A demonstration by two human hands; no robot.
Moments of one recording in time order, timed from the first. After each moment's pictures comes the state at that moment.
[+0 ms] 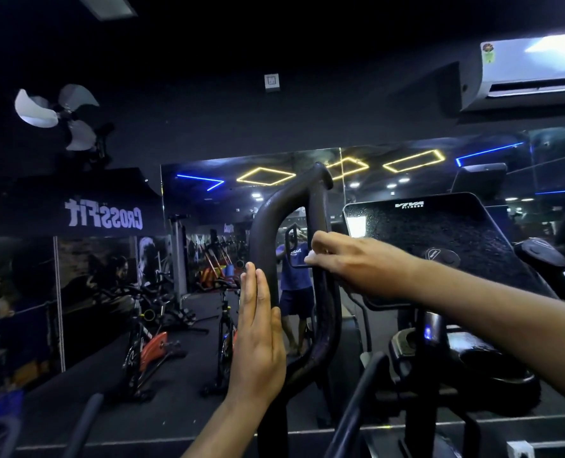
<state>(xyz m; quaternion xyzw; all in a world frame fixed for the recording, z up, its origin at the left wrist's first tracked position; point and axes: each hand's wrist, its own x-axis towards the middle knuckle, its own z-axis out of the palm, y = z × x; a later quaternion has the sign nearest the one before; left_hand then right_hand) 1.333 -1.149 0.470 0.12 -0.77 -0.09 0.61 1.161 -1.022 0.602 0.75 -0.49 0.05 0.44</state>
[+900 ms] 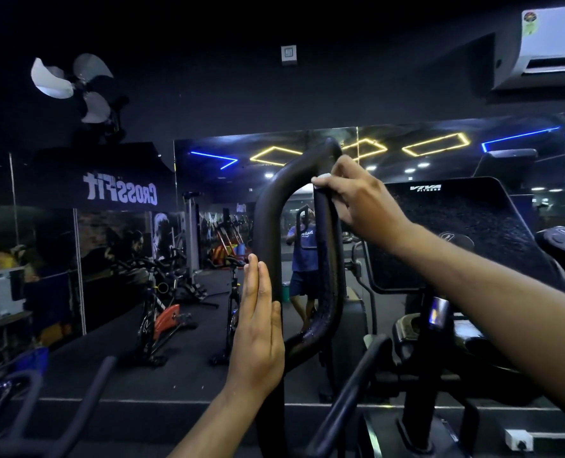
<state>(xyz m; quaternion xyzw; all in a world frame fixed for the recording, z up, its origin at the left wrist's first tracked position) 1.336 -1.140 0.446 0.14 -0.78 -0.13 0.60 1.151 -1.053 0.632 0.69 -0.46 0.31 0.46</state>
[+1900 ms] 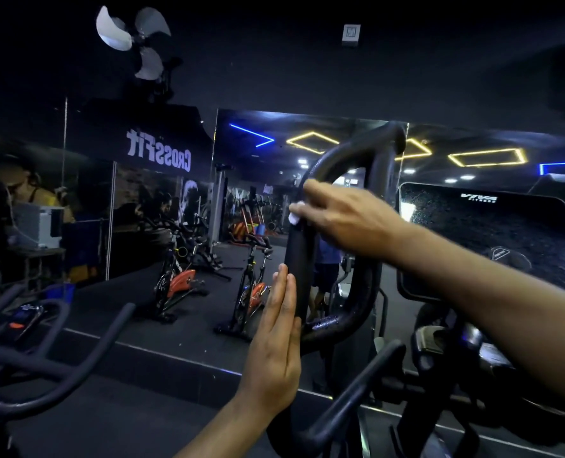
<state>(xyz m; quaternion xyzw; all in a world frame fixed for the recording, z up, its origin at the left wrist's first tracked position) 1.341 -1.134 0.400 0.13 -0.75 -0.14 0.63 1.211 -1.088 0.617 0.77 -0.35 0.05 0.54</state>
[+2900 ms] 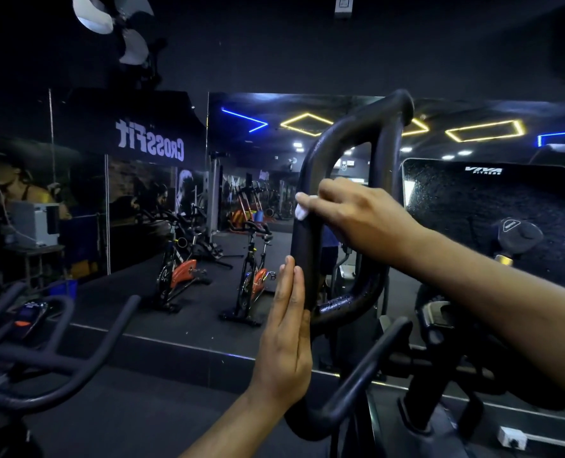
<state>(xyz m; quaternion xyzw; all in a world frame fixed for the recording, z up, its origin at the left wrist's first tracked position) 1.342 -1.137 0.387 0.11 -0.76 -0.16 0.62 1.202 -1.091 0.583 0.76 -0.38 0.13 0.51</state>
